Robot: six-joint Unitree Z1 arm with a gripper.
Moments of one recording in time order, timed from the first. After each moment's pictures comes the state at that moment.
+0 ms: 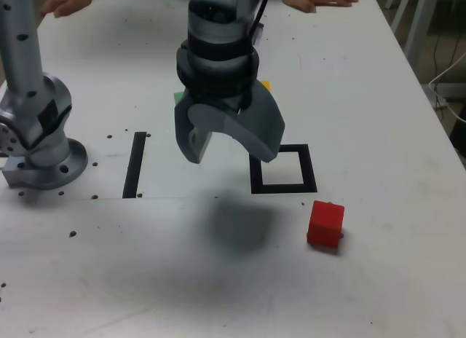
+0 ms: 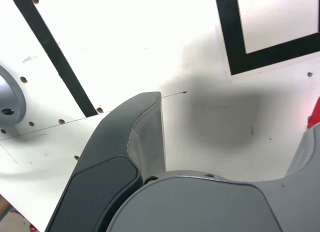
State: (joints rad) arm -0.32 1.81 -1.36 1.24 0.08 -0.04
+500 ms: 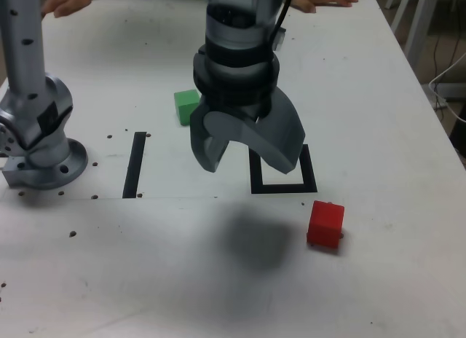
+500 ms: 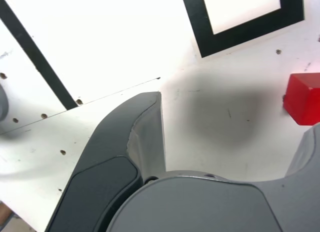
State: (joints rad) arm -0.37 1.87 -1.49 1.29 0.08 -0.04
